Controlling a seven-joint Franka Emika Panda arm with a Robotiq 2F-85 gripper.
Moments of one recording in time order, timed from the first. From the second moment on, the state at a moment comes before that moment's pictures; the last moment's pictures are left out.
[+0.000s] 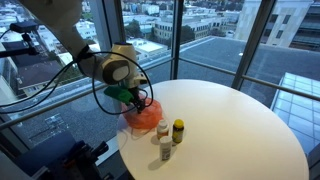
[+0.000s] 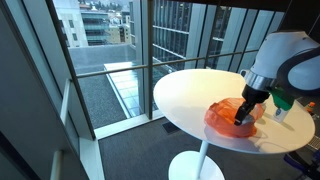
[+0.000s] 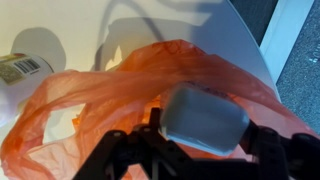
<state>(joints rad) 0.04 0.17 0.06 -2.53 -0.05 2.72 -0.01</state>
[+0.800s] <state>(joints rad) 0.04 0.08 0.05 -2.53 -0.05 2.66 -0.01</state>
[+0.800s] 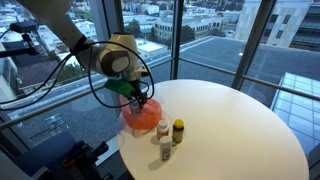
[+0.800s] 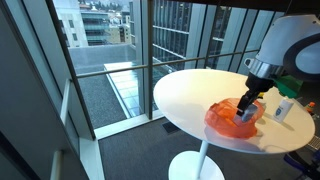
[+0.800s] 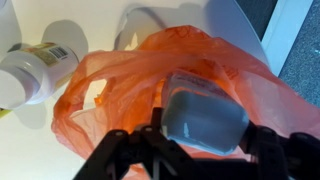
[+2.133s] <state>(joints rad) -0.09 -0.29 -0.08 -2.60 -0.08 2.36 -0.05</state>
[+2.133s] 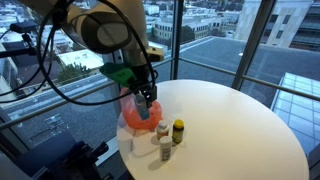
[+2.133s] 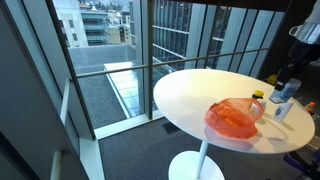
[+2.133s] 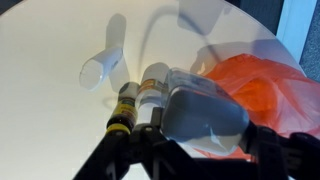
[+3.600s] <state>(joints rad) -0.12 0.06 -0.13 -2.64 0.03 2.71 -0.23</state>
